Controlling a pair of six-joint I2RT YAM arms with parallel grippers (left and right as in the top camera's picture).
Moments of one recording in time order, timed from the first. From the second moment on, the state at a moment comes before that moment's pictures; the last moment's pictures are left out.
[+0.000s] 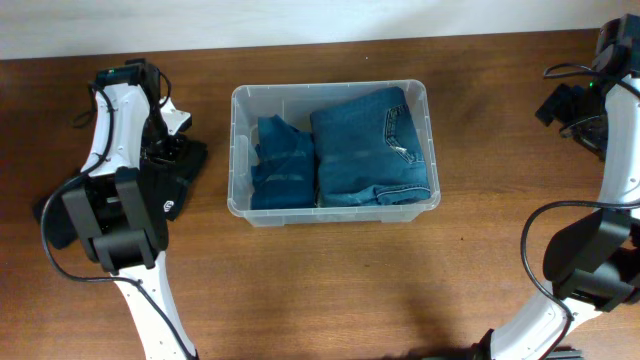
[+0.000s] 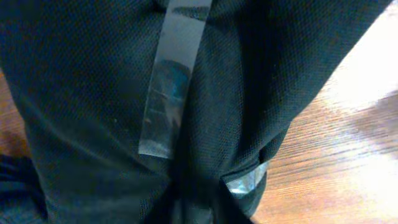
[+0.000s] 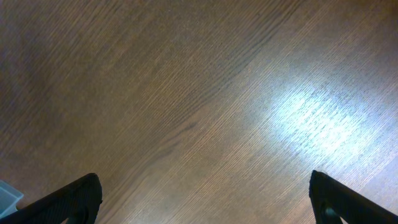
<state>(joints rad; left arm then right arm) 0.11 2.38 2.10 -1.40 -0.10 0.42 -0.38 1.98 2.02 -1.41 0.19 0.45</state>
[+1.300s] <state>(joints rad) 0.02 2.28 2.85 -1.69 0.05 0.05 -0.38 1.98 2.02 -1.41 0.19 0.45</state>
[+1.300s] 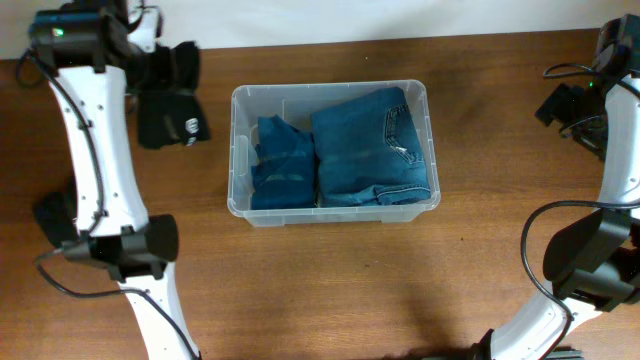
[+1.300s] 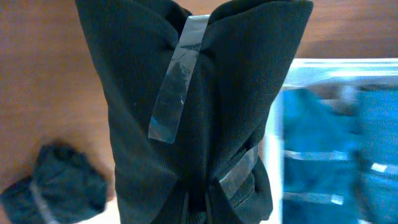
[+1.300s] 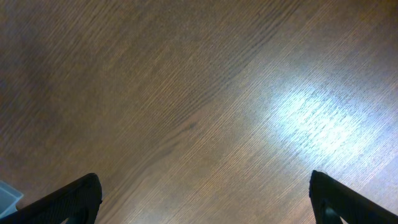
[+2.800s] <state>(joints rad) 0.00 2.18 2.49 -1.67 -0.12 -0.20 -0.38 1.98 2.02 -1.41 0.19 0.45</state>
